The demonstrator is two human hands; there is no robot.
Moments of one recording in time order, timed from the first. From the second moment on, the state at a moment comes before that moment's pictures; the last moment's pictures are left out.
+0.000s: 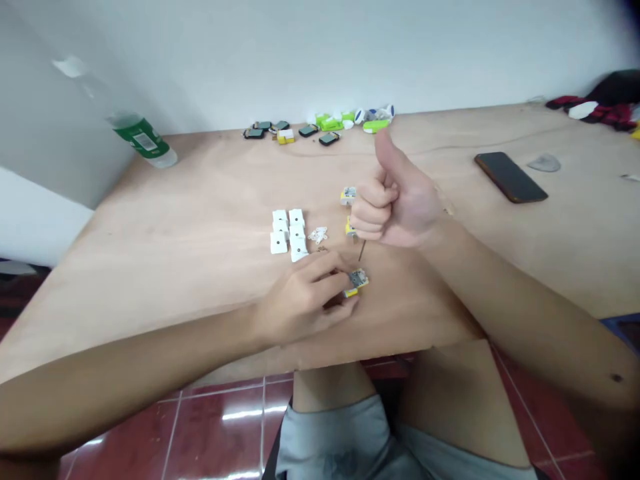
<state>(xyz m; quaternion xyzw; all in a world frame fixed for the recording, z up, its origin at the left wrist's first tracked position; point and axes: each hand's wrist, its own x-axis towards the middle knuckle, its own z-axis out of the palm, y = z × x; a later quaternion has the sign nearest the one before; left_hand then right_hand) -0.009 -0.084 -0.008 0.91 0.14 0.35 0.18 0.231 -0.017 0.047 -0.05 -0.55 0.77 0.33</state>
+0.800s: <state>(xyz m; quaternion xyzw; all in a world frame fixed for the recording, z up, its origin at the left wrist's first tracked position) -0.011 -0.082 -0.003 0.92 0.15 0.33 0.16 0.212 -0.035 0.050 -0.06 -0.52 0.76 0.38</state>
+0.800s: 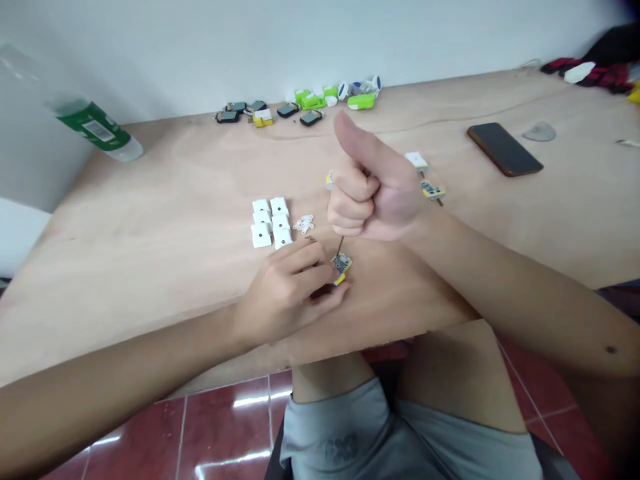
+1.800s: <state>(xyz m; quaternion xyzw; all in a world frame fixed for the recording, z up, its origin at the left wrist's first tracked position) -0.010 -0.081 -0.005 0.91 0.15 0.34 0.16 0.228 -0.036 0.053 -0.12 -0.50 0.78 0.34</state>
